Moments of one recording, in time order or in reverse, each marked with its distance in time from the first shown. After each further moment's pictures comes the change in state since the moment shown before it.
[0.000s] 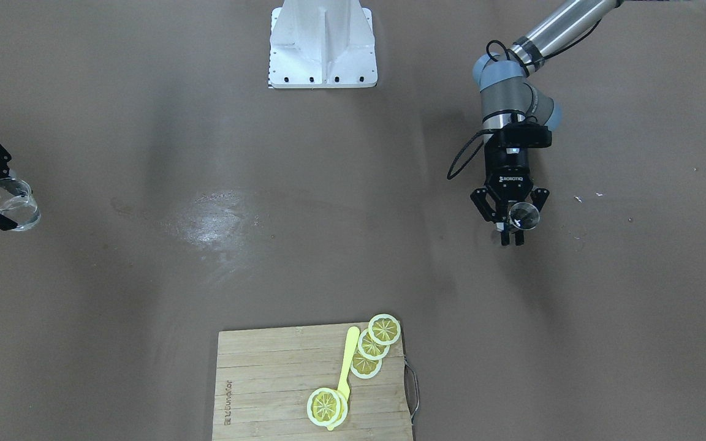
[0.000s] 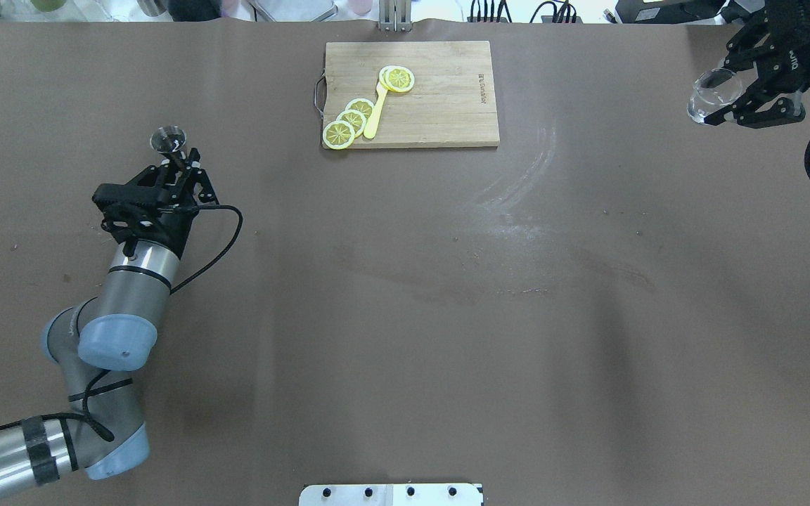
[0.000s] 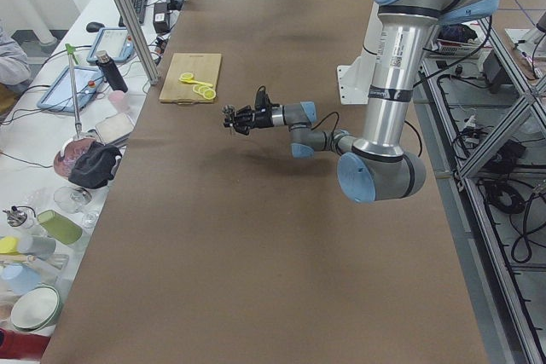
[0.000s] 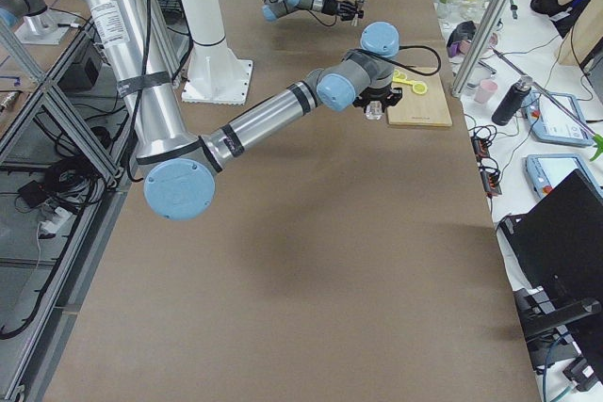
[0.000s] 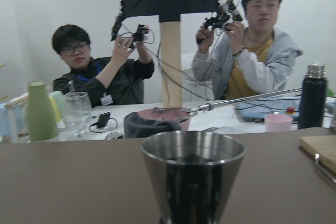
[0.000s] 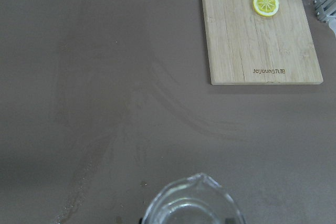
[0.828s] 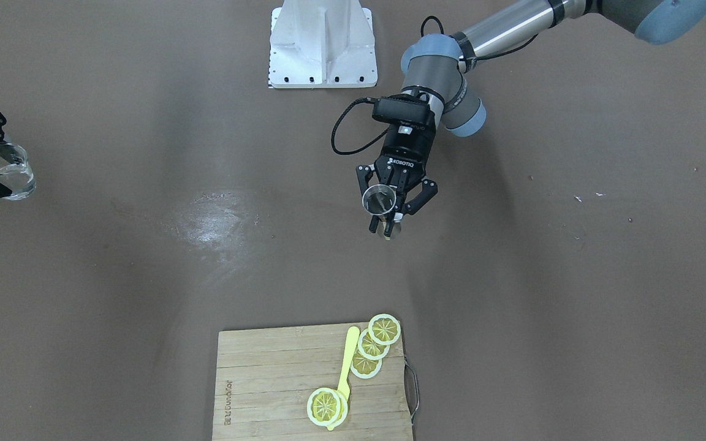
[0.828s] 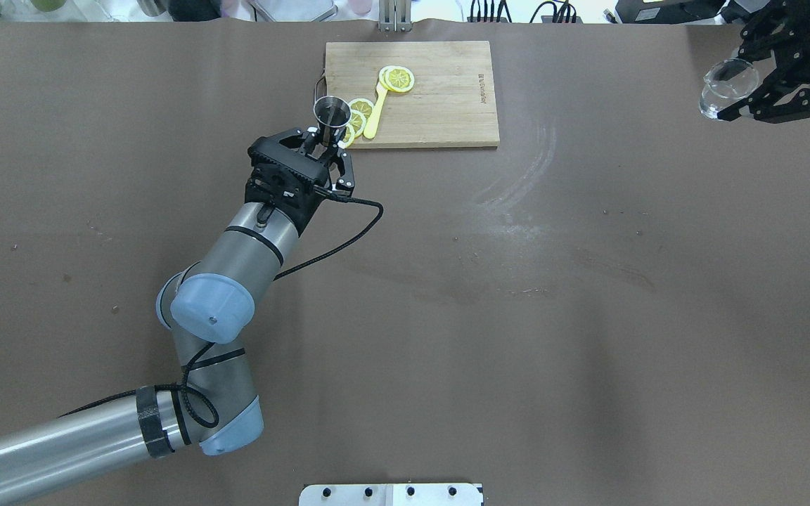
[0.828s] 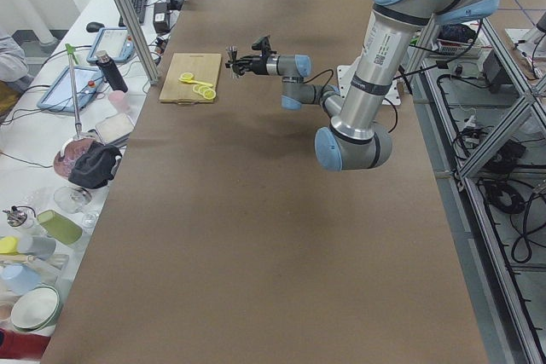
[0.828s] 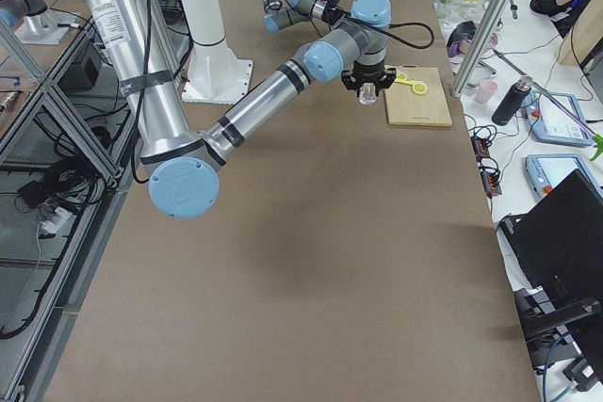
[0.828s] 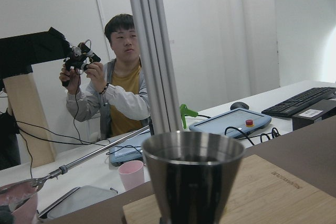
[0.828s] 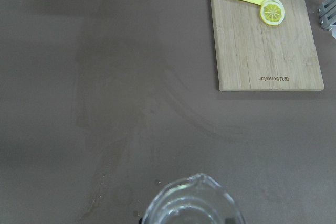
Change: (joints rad) left arm 0.002 -0.278 0.021 -0.004 -0.261 0.447; right arm 0.008 0.028 0.148 -0.261 -0.024 -0.086
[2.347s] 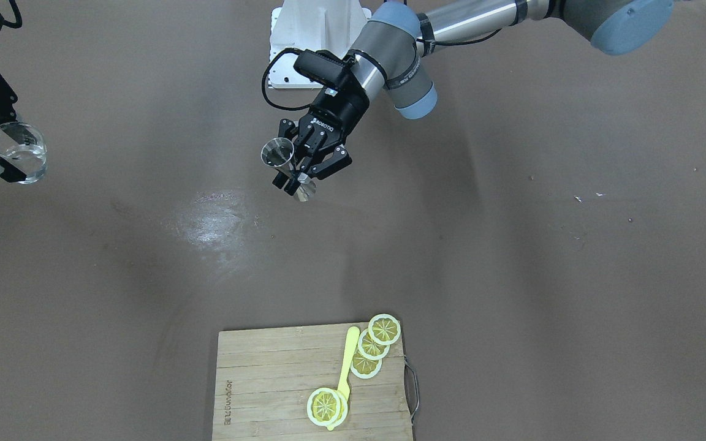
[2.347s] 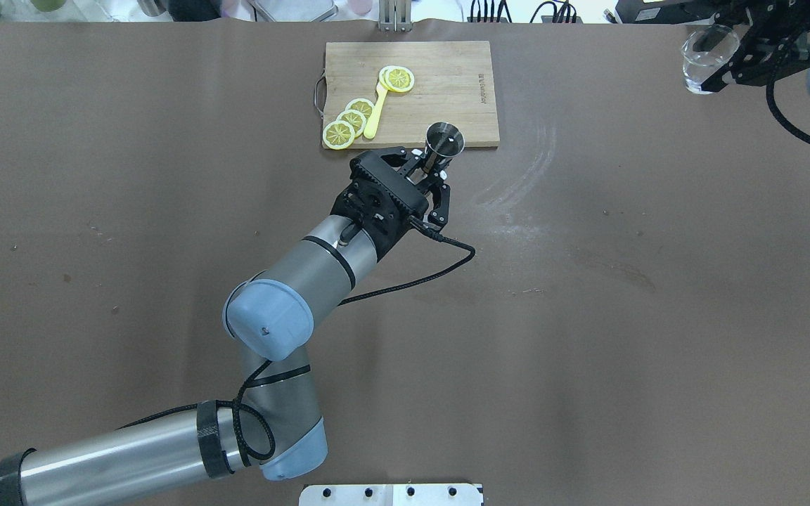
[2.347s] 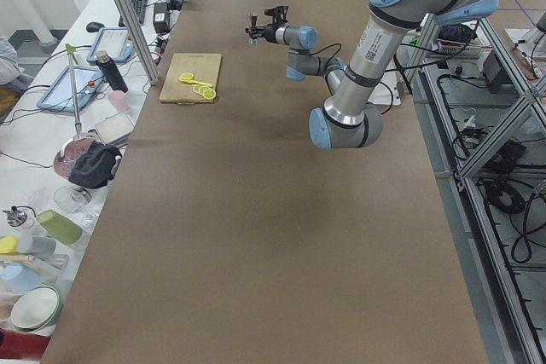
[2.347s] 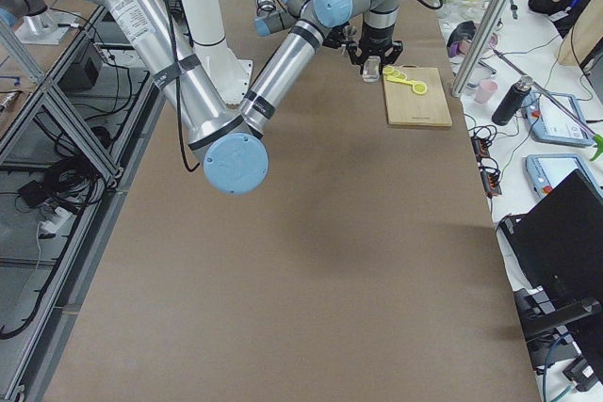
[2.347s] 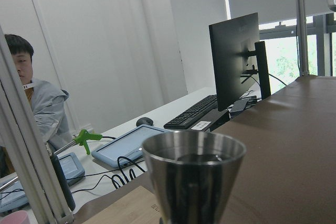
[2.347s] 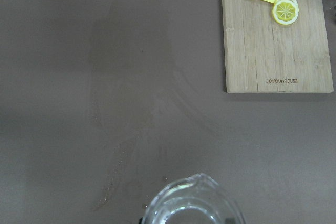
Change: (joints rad) left arm 0.062 -0.148 0.014 -0.006 -0.165 0.102; right arm -0.026 0.244 -0.015 -0.404 -0.048 -0.131
